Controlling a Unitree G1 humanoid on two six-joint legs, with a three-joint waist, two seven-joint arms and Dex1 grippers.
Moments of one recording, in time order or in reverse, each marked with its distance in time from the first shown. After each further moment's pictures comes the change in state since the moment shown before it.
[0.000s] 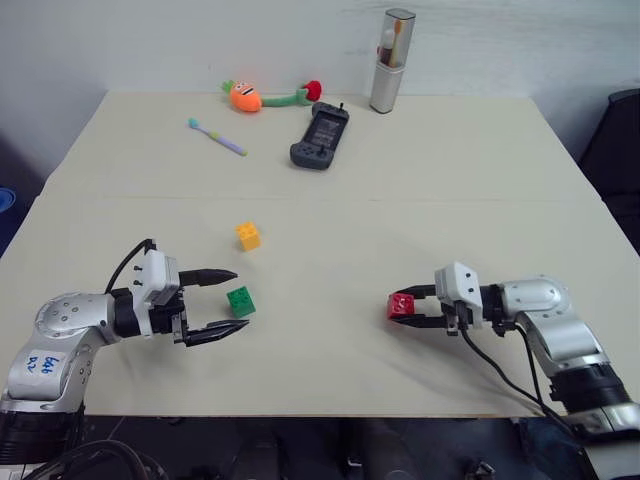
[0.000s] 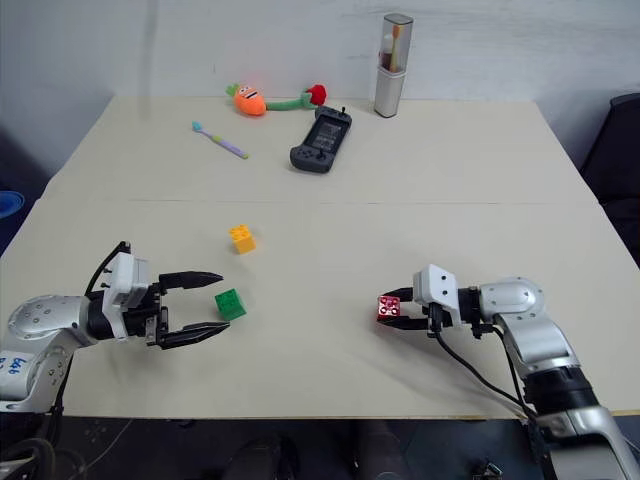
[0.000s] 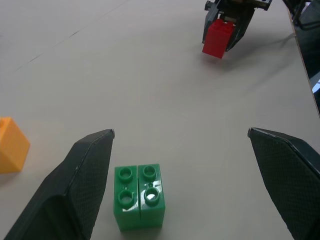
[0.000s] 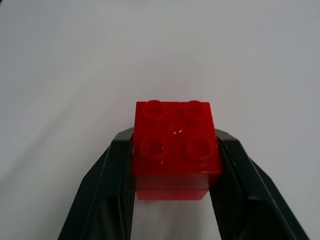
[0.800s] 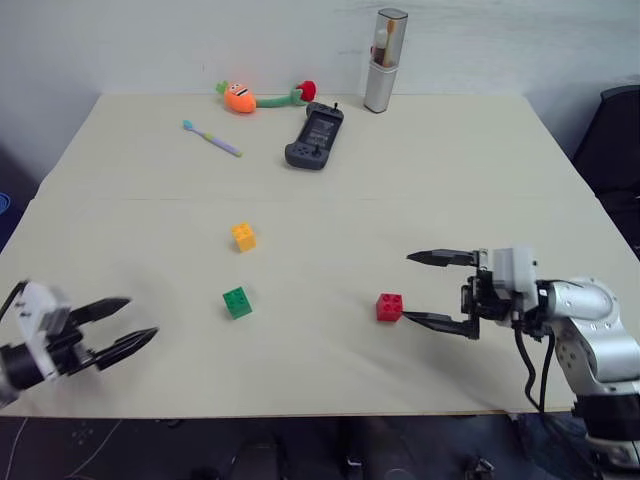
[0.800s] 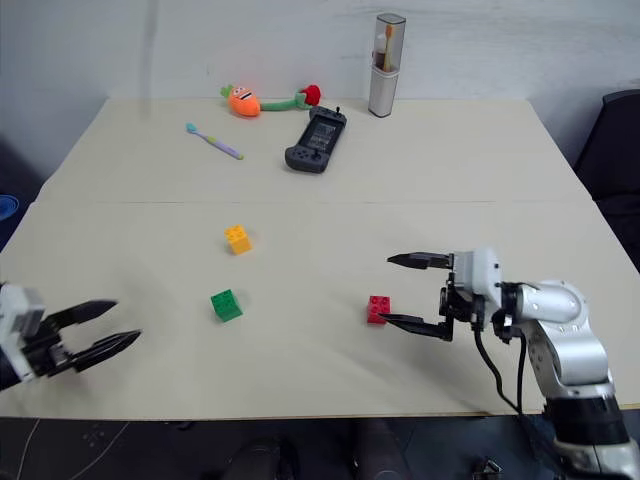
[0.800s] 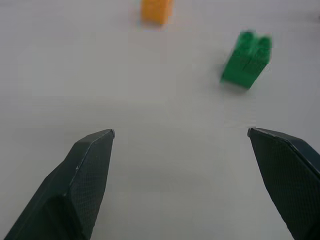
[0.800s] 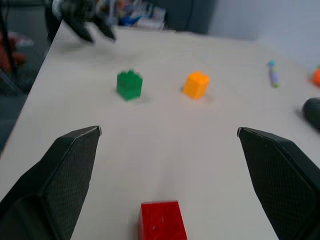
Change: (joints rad) left arm 0.386 0.035 0.435 0.245 0.018 0.018 0.063; right arm 0.305 0.039 -0.315 -0.494 0.352 0.163 -0.120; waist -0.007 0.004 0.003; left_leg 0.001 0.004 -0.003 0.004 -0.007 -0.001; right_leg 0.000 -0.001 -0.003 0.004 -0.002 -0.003
